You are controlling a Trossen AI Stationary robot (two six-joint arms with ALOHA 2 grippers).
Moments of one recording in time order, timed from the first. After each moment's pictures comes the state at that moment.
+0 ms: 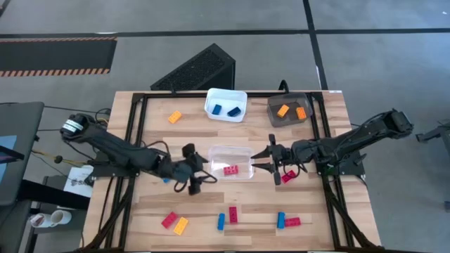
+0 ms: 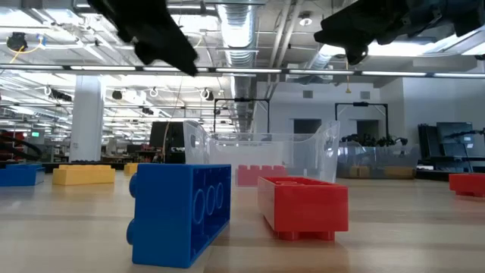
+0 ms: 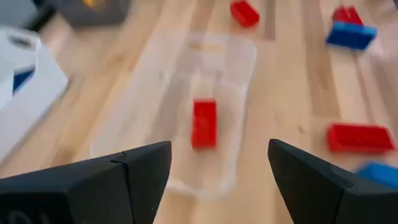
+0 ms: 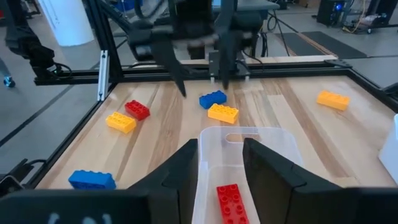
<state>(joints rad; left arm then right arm) -0.37 1.36 0.87 -0.24 -0.46 -0.34 0.24 1.08 0.50 0.39 0.19 0.10</state>
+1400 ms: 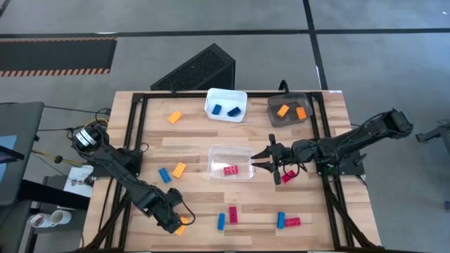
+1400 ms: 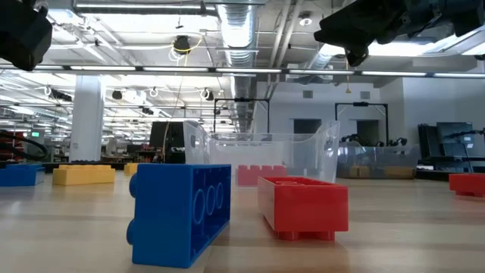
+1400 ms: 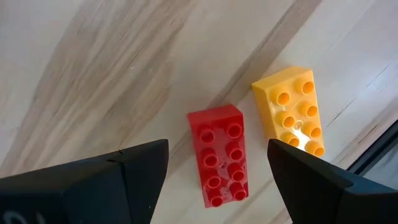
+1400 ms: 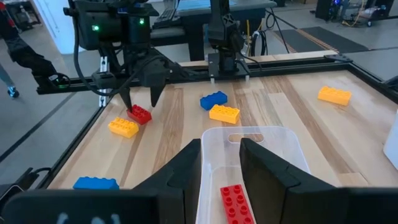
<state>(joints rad) -0.77 1.62 0.96 -0.67 0.02 -1.48 0.24 1.08 0.50 0.39 0.19 0.15</state>
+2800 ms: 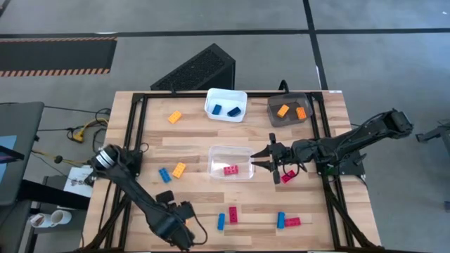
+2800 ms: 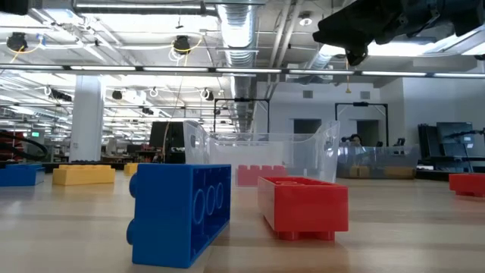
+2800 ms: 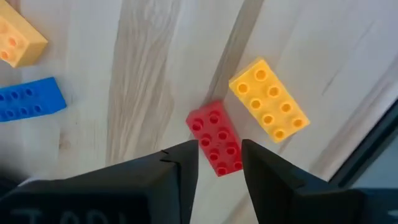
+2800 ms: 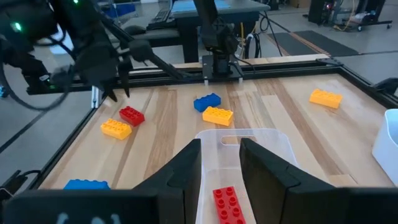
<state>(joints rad) -0.77 1.95 1.58 -1.30 -0.02 -1.14 0.23 1.08 0.50 0.39 0.21 0.13</state>
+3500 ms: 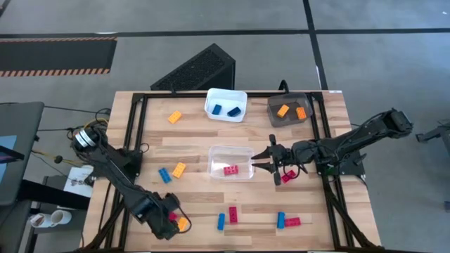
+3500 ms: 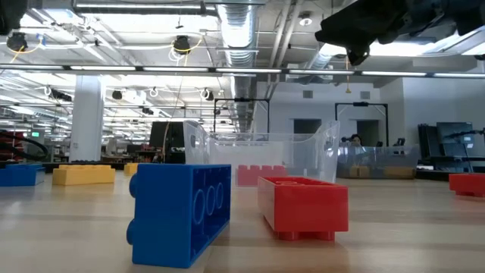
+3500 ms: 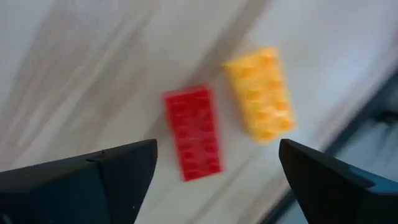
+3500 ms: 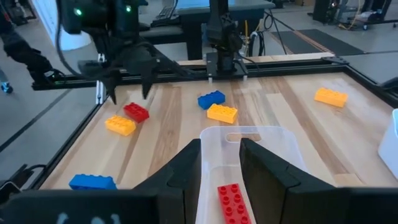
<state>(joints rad) -0.84 1.62 1.03 -0.72 -0.03 -1.53 0.25 1.08 0.50 0.38 0.21 0.13</state>
